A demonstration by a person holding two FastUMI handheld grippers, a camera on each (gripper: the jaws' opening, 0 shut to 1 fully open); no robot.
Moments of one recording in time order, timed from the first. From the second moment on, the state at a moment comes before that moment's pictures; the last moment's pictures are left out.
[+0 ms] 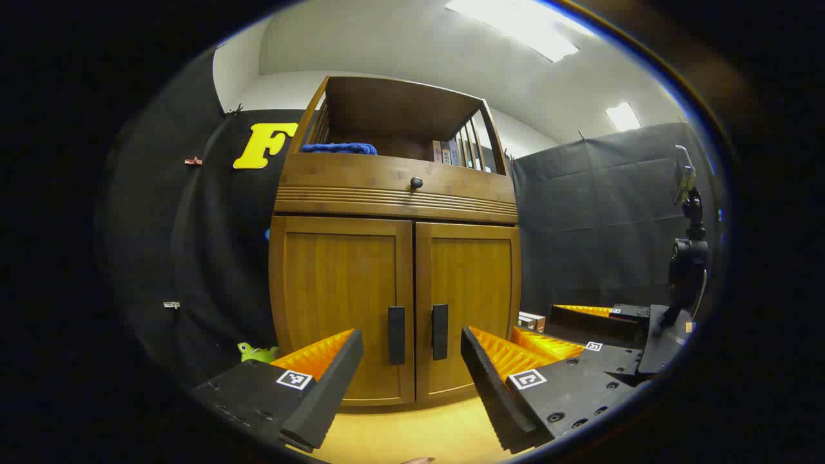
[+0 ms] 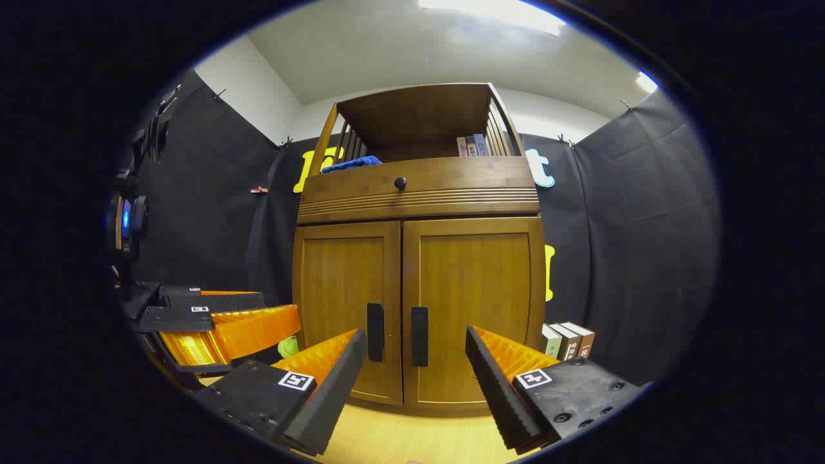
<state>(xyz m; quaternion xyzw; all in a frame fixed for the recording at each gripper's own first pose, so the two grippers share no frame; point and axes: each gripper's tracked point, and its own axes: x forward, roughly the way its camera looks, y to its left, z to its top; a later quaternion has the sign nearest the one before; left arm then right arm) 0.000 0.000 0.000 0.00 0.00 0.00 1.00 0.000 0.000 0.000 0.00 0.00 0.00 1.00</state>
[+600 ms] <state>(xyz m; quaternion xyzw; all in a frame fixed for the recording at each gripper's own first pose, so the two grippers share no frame) 0.009 0.007 -0.011 0.01 0.02 -0.01 1.00 0.010 0.018 -0.001 0.00 0.00 0.01 1.00</state>
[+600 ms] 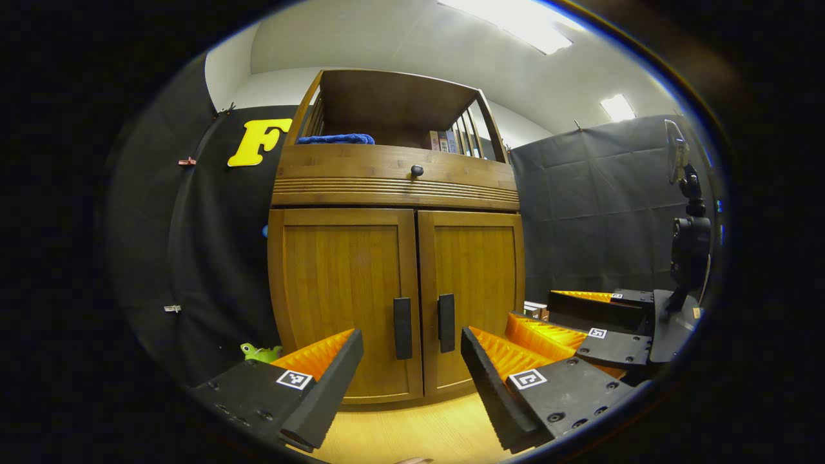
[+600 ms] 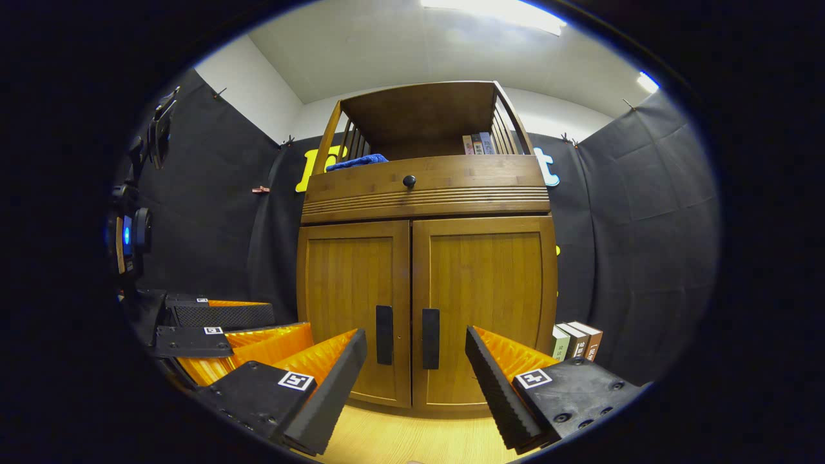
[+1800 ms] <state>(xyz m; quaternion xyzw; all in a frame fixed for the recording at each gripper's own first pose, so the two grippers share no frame) 0.004 0.026 0.001 -0.01 0.00 0.01 1.00 0.018 0.008 0.007 0.01 0.00 -0.02 1.00</state>
